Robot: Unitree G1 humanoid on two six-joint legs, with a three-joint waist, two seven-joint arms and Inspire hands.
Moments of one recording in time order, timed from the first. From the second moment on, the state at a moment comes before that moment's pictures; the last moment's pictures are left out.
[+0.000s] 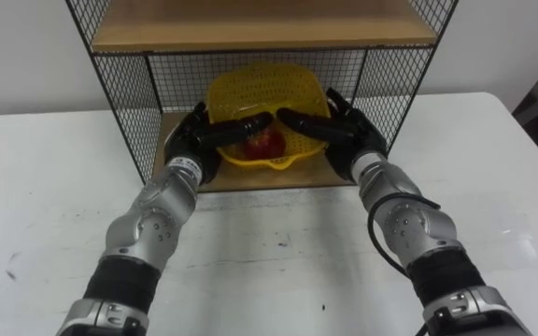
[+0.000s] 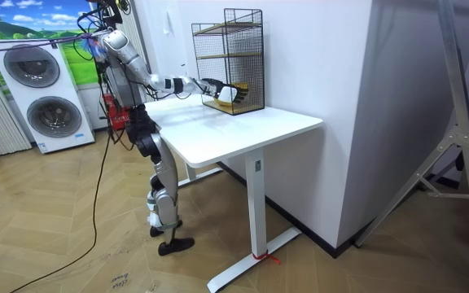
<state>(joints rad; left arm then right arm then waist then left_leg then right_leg) -0.47 0.07 0.00 0.49 -0.68 0.23 0.17 -0.50 -0.11 0.08 0.61 0.69 0.17 -0.08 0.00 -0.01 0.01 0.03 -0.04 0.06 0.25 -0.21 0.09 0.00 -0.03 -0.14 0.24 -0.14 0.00</state>
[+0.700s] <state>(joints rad) -0.44 0.11 0.01 0.29 -0.66 0.23 0.16 -0.40 -0.15 0.08 0.38 0.62 0.16 -0.08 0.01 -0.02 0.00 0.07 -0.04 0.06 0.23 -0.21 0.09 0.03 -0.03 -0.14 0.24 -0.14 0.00</state>
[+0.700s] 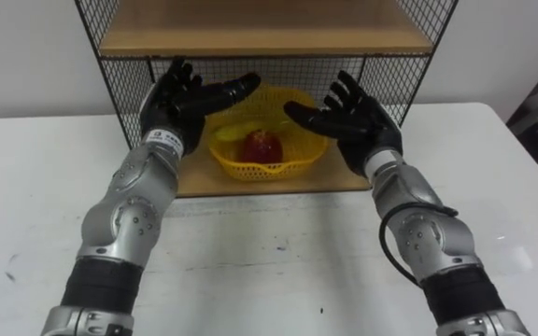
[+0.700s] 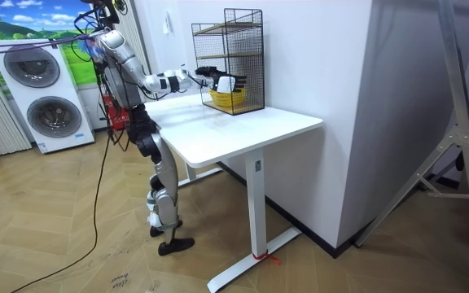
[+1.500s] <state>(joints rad) -0.28 0.11 0.03 0.13 -0.51 0.20 0.11 -0.23 -0.15 0.07 0.12 0.41 0.15 -0.03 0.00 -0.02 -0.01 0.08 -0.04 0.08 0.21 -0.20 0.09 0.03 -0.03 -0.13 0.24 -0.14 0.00</state>
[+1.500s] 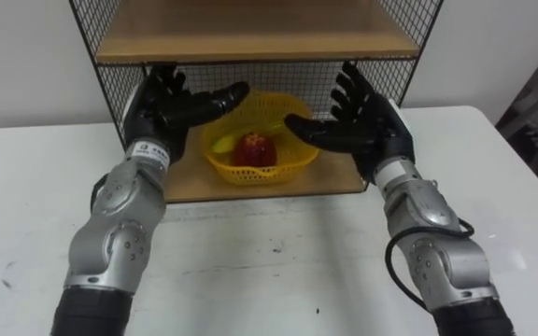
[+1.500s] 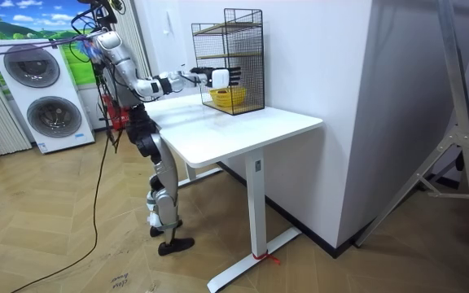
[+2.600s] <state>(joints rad) 0.13 0.15 0.04 -0.06 -0.36 0.10 -0.07 0.16 -0.19 0.00 -0.16 0.26 0.06 0.10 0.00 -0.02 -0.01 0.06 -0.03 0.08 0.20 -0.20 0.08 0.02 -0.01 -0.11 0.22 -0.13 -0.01</state>
